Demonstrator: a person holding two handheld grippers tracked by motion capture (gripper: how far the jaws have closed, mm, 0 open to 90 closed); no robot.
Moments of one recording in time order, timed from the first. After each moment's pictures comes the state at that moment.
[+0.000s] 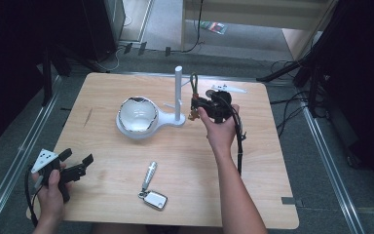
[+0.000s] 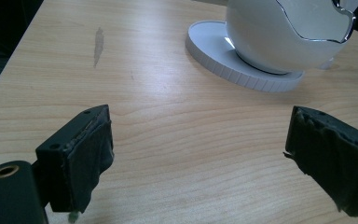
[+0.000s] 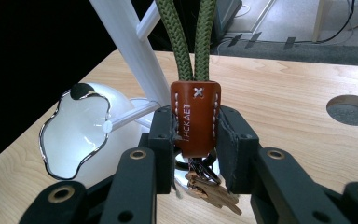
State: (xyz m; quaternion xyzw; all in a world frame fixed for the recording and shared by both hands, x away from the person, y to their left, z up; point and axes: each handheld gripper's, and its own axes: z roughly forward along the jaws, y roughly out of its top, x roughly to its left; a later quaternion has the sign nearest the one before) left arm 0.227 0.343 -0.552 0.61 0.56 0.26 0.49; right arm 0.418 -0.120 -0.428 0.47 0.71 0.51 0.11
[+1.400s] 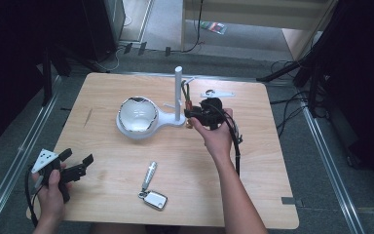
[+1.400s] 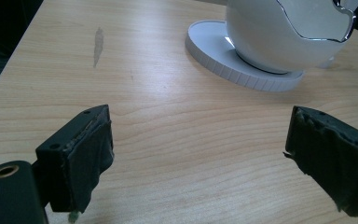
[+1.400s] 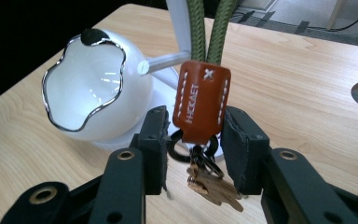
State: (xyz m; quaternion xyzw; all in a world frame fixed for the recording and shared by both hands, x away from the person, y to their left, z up) left arm 0.227 0.342 -0.552 0.61 0.56 0.26 0.49; right arm 0.402 -0.102 -0.435 0.43 0.77 0.46 0.11
